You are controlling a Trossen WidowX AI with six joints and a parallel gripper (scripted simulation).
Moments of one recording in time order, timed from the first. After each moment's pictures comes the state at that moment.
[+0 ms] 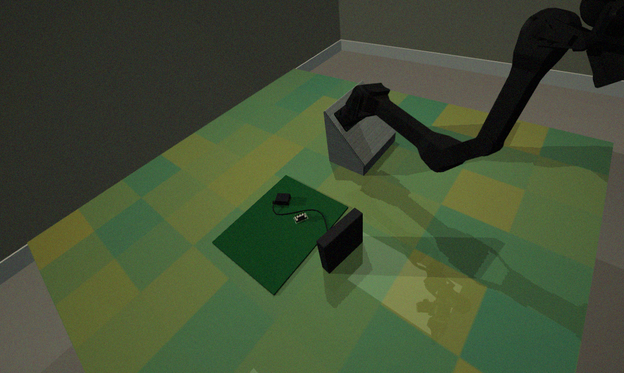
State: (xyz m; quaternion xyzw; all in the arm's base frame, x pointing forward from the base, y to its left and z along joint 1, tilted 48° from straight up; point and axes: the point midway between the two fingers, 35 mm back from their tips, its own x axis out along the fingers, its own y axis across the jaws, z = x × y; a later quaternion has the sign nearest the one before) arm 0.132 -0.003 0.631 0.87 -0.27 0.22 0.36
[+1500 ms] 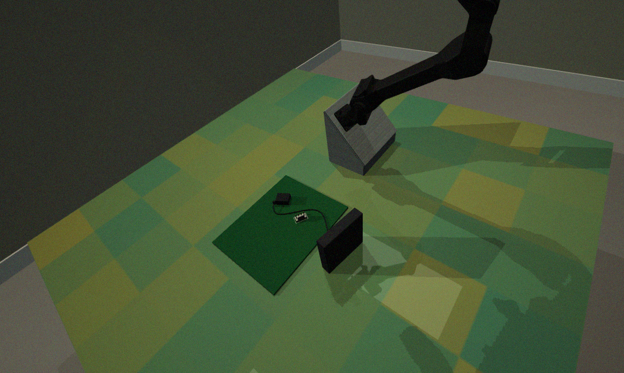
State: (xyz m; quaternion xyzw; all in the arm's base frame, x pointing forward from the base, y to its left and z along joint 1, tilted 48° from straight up) arm 0.237 -0.331 0.392 0.59 -0.15 0.13 -0.78
